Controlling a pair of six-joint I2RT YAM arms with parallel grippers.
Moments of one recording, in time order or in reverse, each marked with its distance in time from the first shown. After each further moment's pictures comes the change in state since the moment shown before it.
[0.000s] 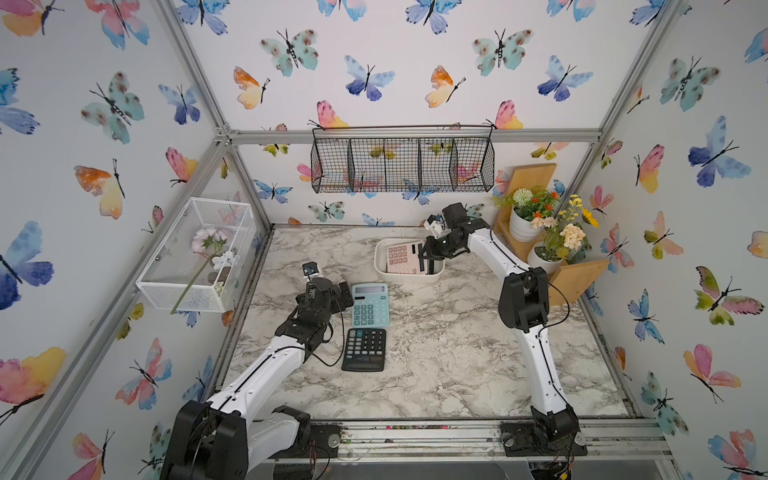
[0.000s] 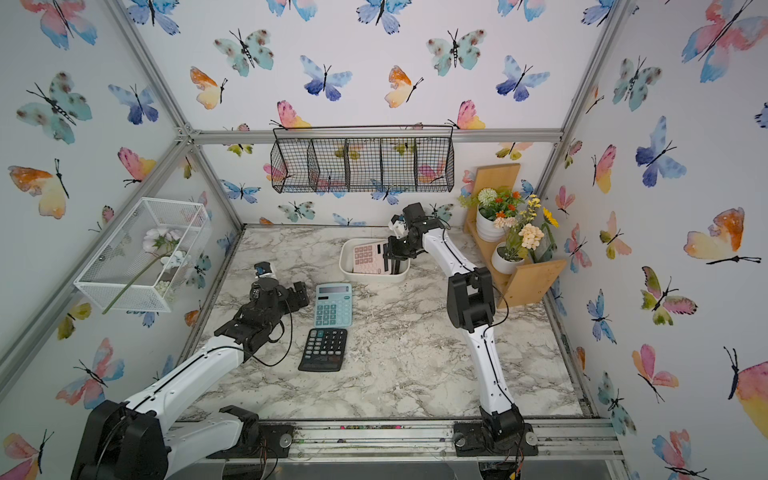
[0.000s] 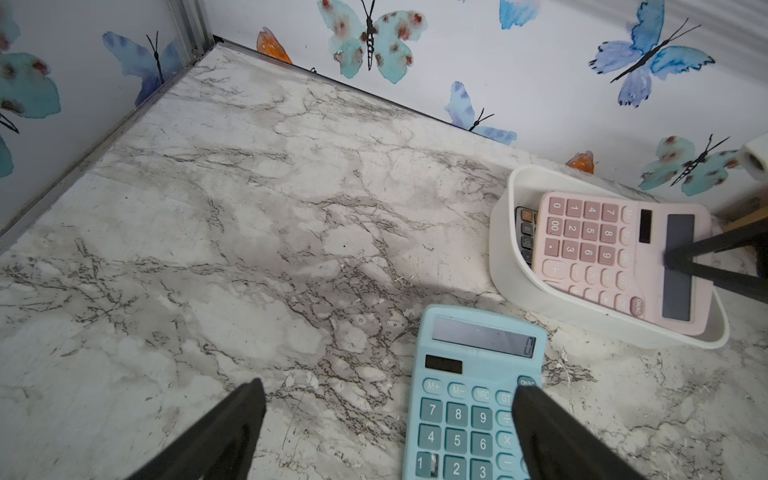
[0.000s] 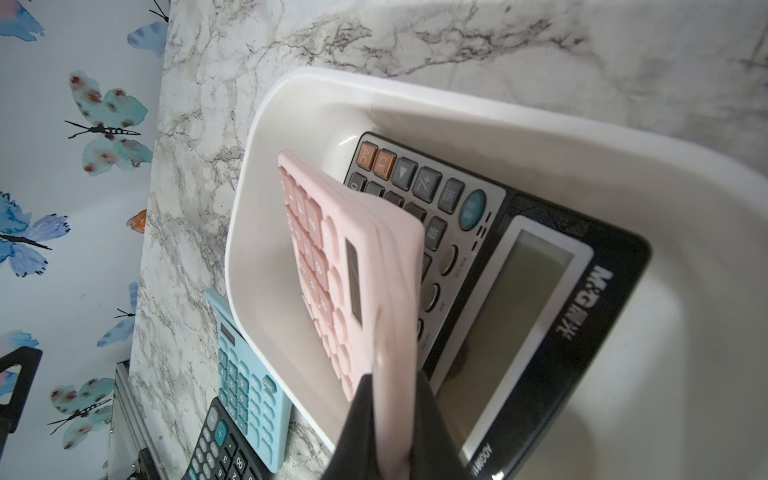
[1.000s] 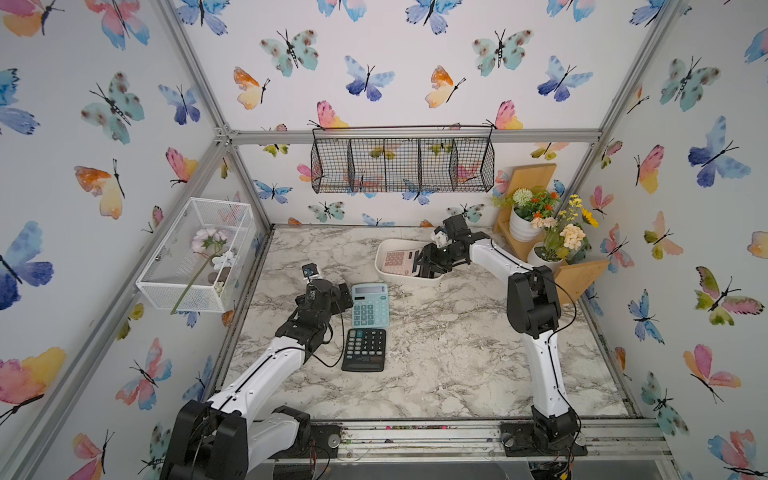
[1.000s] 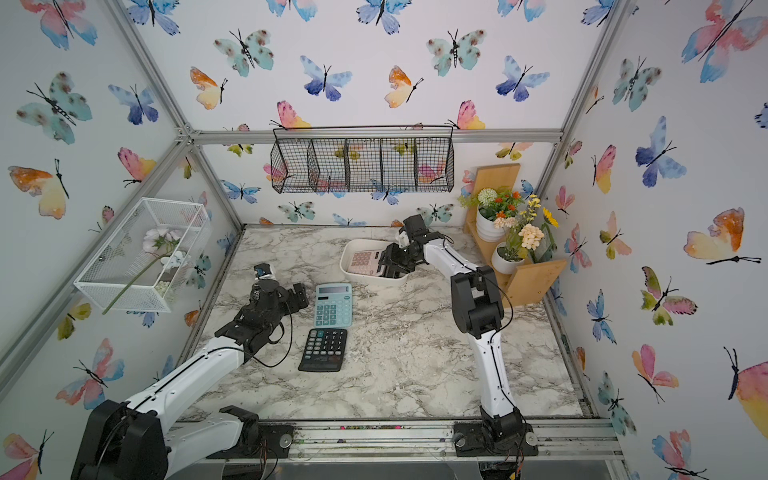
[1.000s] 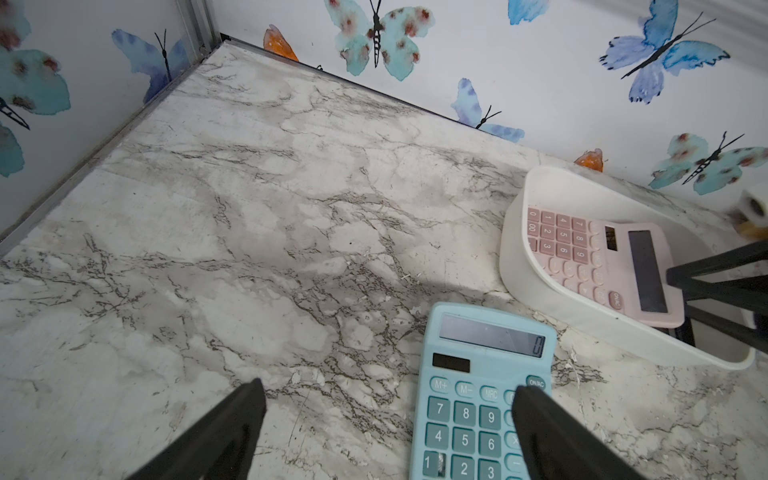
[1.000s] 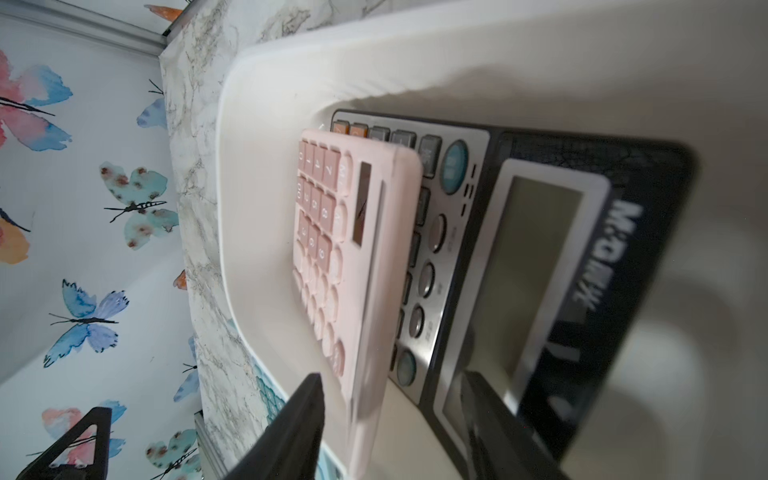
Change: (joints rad) left arm 0.000 0.000 -0.013 0.007 -0.013 0.000; right arm 0.014 -0.199 -0.368 0.237 0.048 0.298
